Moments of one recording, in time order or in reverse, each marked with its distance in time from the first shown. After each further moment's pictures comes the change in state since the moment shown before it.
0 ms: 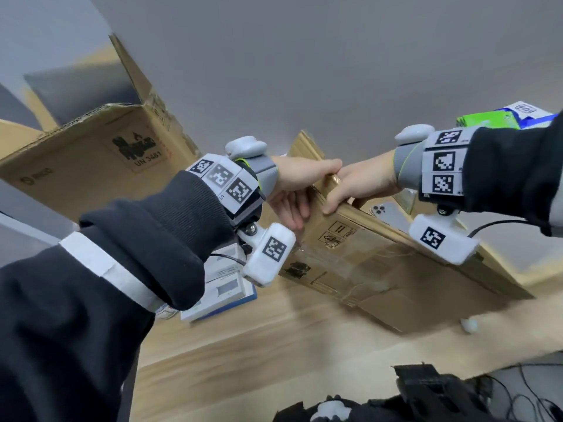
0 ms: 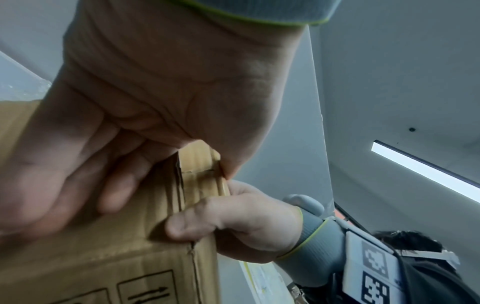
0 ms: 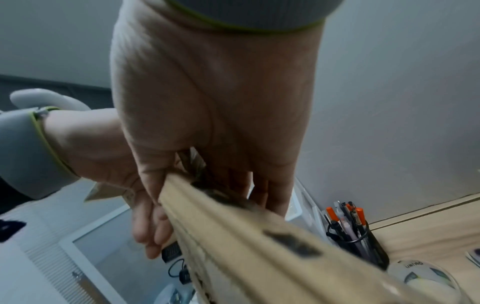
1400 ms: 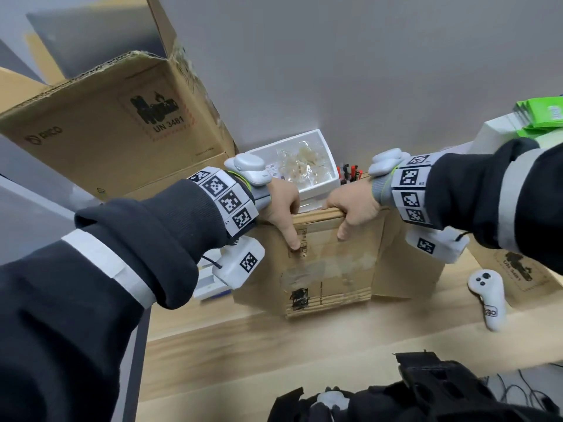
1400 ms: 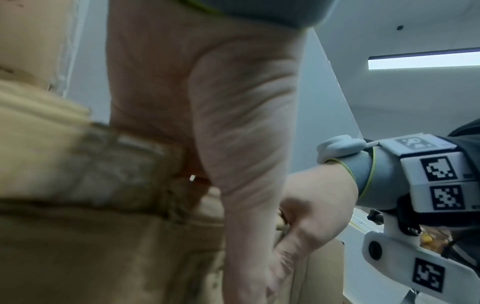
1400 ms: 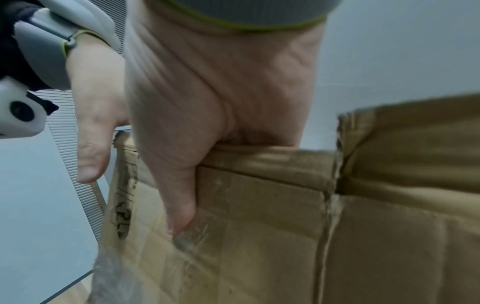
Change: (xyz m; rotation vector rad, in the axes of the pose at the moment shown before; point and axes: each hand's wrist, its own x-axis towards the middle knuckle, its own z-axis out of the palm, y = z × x) left_hand 0.055 -0.116 -0.028 0.780 -0.015 0.239; right_hand 0.090 -0.007 0.052 -0.796 -0.130 -0.018
